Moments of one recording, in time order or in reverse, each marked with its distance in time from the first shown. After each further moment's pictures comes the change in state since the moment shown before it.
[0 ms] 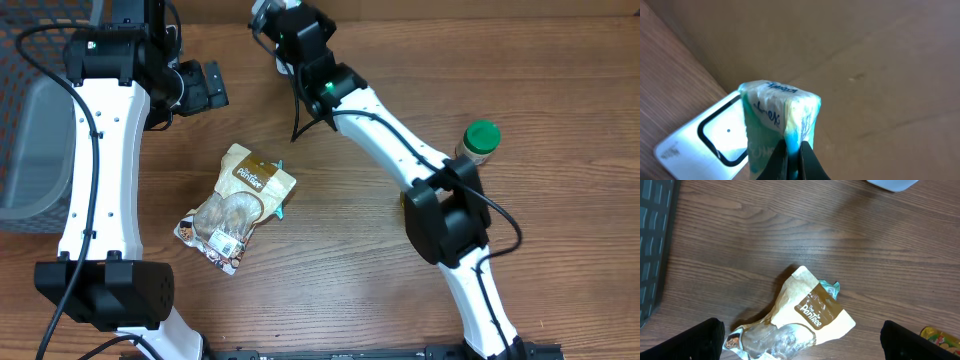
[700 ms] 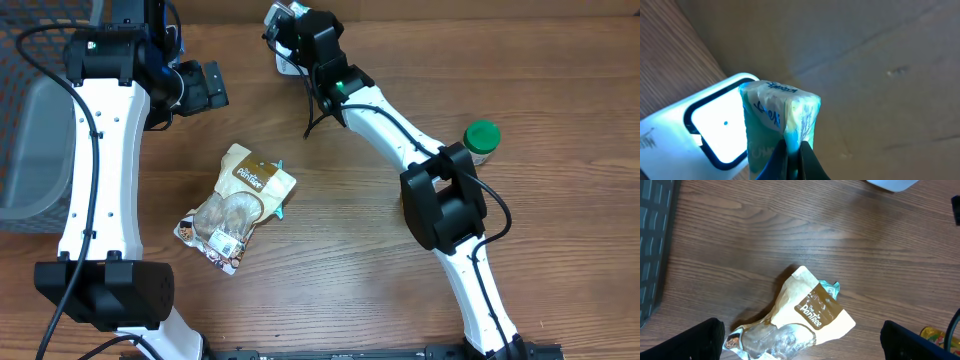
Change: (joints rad) left arm 0.000 0.000 0.000 0.000 0.000 0.000; right arm -0.064 0.085 -0.001 0.080 -0.126 -0.086
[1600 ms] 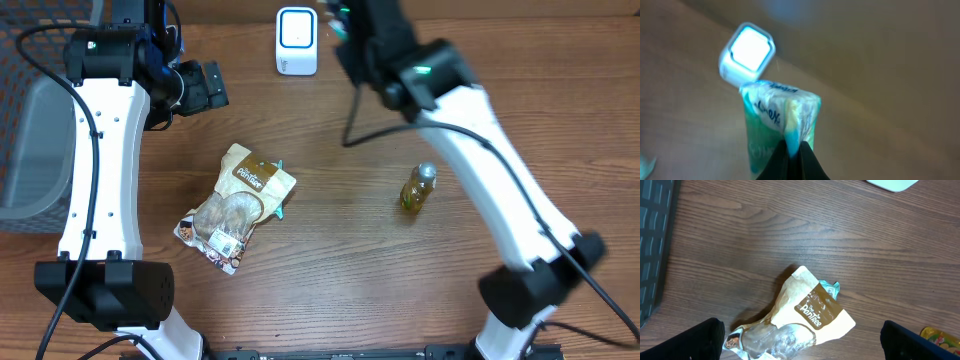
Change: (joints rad) left arm 0.000 0.000 0.000 0.000 0.000 0.000; right arm -0.018 -0.579 0.000 -1.024 0.025 0.719
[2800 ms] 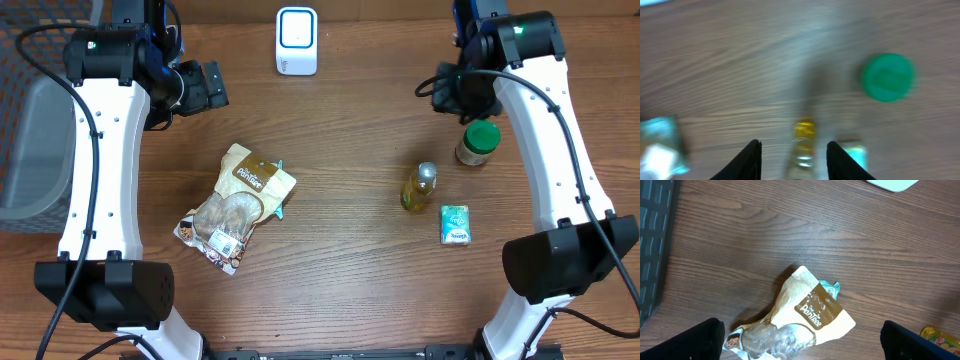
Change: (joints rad) left arm 0.000 0.000 0.000 0.000 0.000 0.000; right arm -0.326 0.056 -0.014 -0.443 -0.341 0.473
